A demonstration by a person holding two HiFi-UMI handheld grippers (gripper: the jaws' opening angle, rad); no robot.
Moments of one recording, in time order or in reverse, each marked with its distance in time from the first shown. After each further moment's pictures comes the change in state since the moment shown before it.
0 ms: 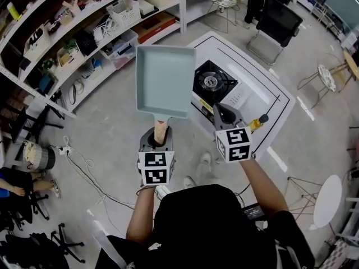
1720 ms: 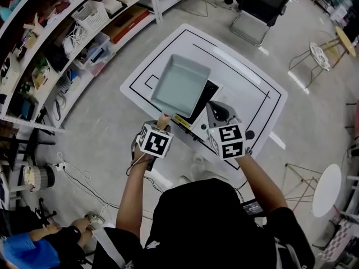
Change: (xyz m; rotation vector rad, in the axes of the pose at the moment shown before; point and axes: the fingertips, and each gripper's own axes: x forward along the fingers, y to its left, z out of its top) left arm 0.213 -0.051 -0.033 0.250 0.559 -0.286; right arm 0.082 -0.135 -0.038 0.075 0.113 -0.062
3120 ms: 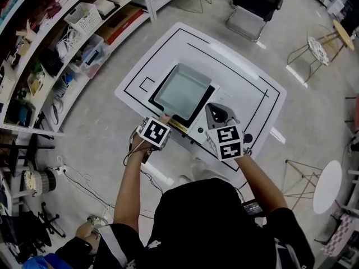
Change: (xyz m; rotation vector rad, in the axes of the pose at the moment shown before) left arm 0.055 0.000 -0.005 0.077 0.188 -0.144; right arm 0.012 -0.022 -0.021 0.005 0.054 -0.019
